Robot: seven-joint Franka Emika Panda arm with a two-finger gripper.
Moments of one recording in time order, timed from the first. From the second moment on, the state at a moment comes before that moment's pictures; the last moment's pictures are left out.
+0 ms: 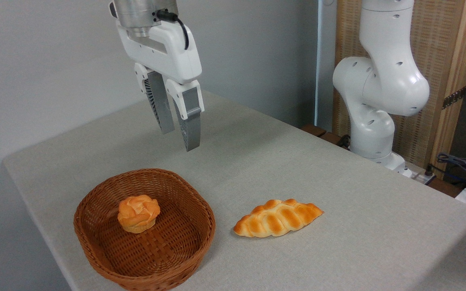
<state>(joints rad) -0.10 -0.01 0.01 -1.59 0.01 1.59 0.74</state>
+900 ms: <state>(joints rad) -0.13 -0.02 0.04 -1.60 0.01 1.59 0.74</state>
